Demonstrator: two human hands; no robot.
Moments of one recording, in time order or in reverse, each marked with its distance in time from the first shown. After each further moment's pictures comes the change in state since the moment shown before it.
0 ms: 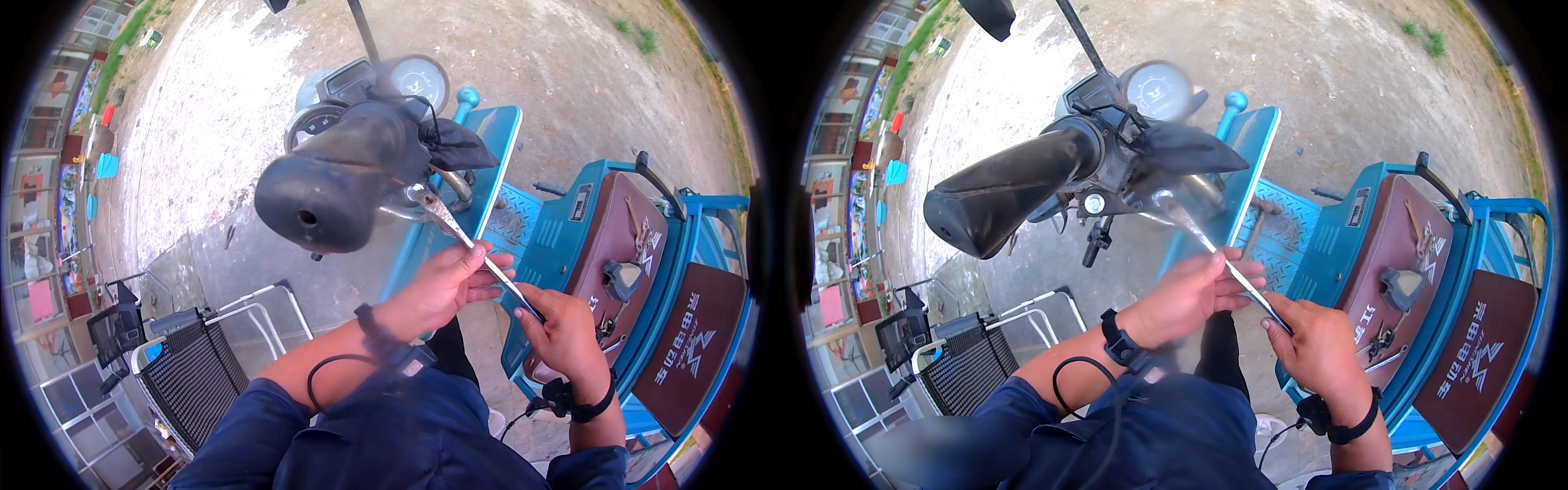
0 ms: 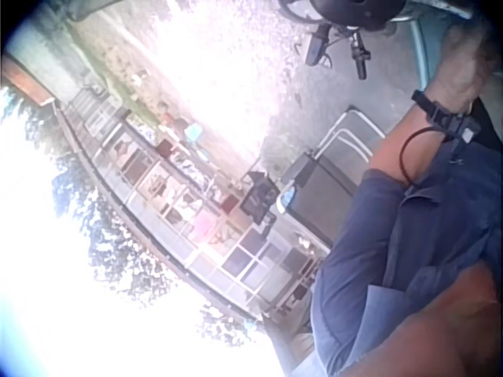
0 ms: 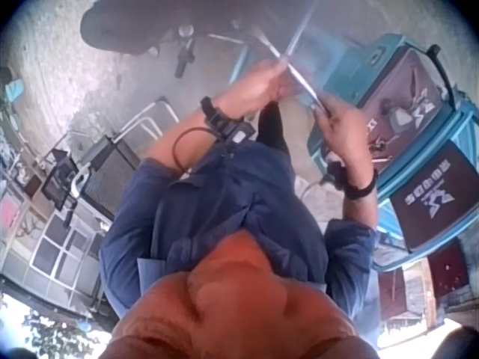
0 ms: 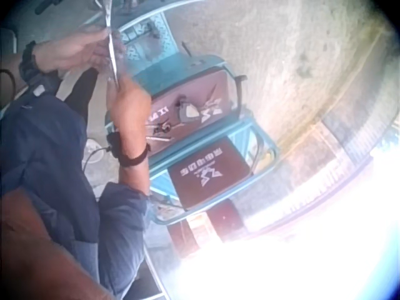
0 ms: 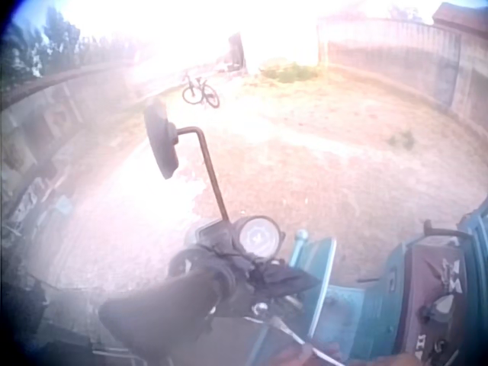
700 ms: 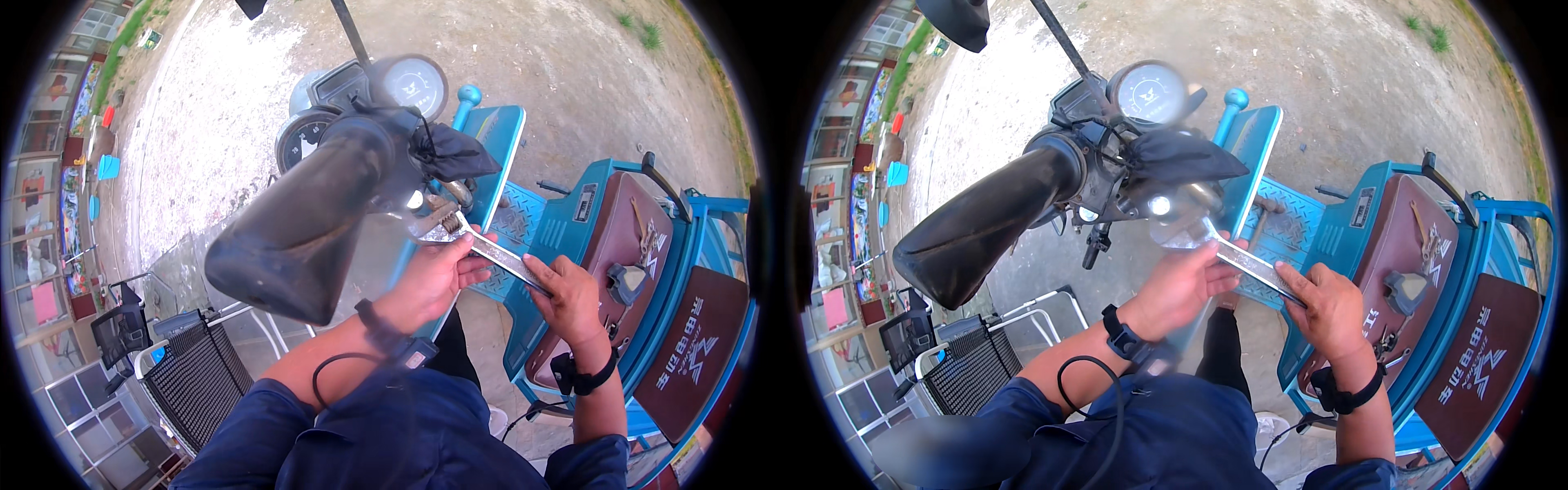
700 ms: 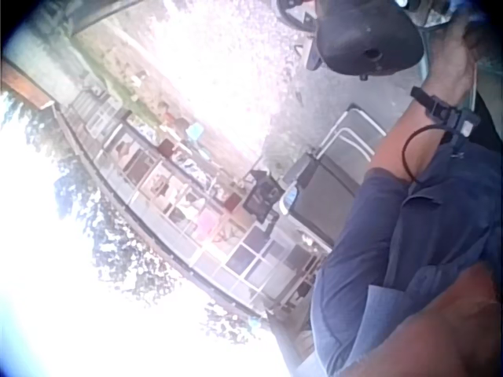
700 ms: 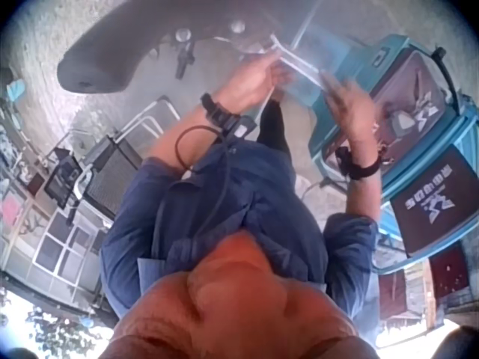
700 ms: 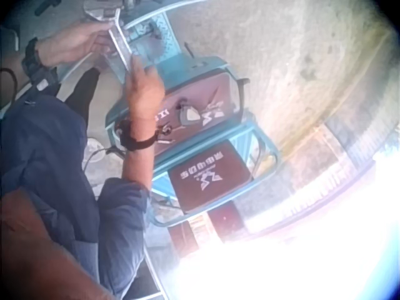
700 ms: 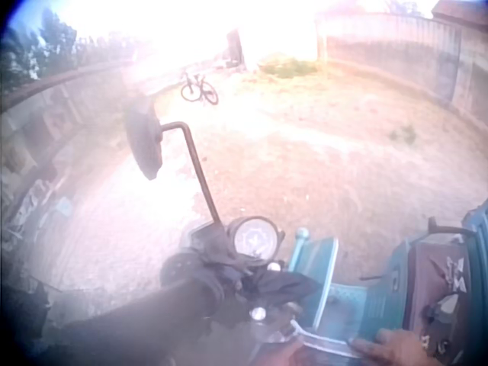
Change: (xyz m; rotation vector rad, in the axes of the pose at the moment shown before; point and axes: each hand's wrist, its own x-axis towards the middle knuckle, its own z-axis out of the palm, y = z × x) left_hand 0.024 0.008 -0.016 0.028 0.236 0.058; right_hand 0.031 0.062 0.018 -0.252 0.176 -0.193
